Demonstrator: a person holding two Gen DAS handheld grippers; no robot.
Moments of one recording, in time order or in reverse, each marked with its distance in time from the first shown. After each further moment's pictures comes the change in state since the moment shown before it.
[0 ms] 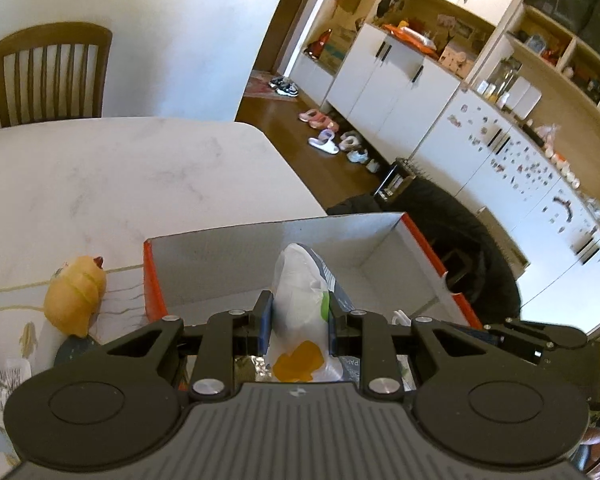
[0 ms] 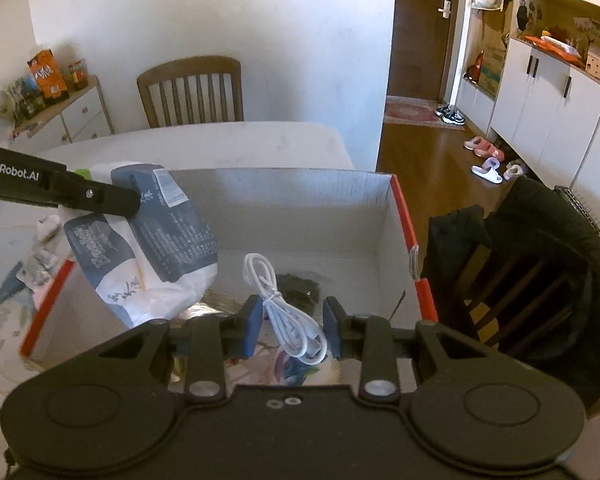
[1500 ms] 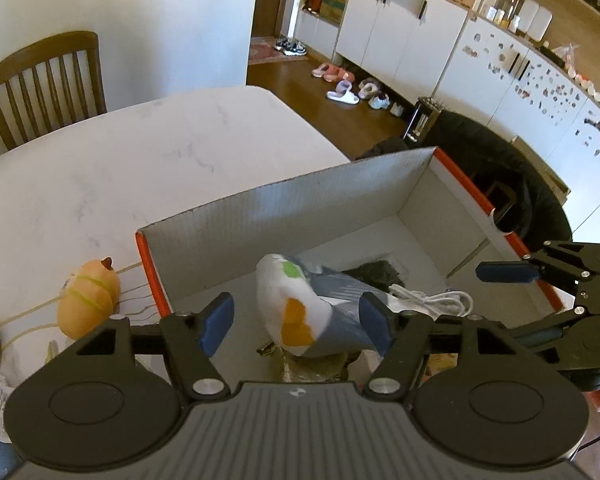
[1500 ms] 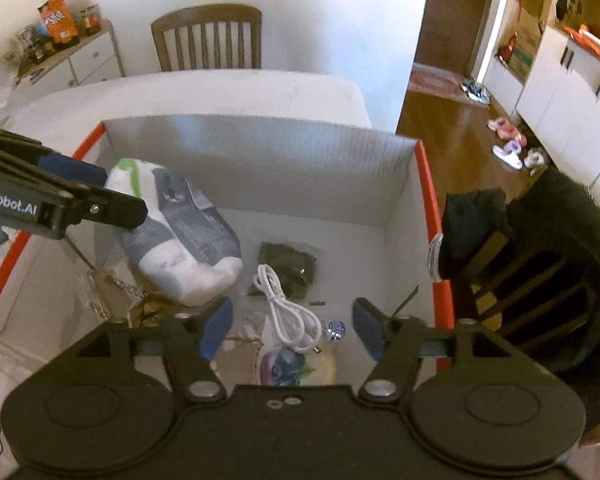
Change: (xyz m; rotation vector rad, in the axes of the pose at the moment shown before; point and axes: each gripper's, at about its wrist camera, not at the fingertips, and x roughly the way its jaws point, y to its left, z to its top) left arm 0.028 -0.017 -0.005 0.147 0.124 0.125; right arm 0.037 -0.002 0.010 -0.097 0.132 0.032
